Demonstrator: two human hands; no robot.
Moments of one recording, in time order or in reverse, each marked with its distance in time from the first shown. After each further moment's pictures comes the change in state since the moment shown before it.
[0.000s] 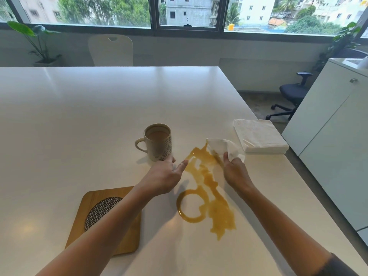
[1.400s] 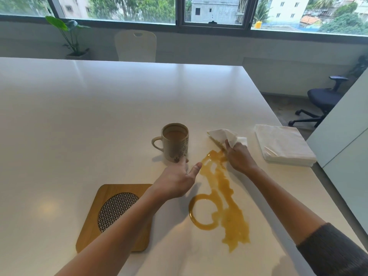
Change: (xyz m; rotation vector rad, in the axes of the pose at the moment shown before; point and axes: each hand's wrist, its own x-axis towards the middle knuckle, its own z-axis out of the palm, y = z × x) left_hand 0.005 -0.010 0.006 -0.083 -0.002 -0.053; right_hand 0.086 -0.013 0.026 -0.238 -0.129 -0.224
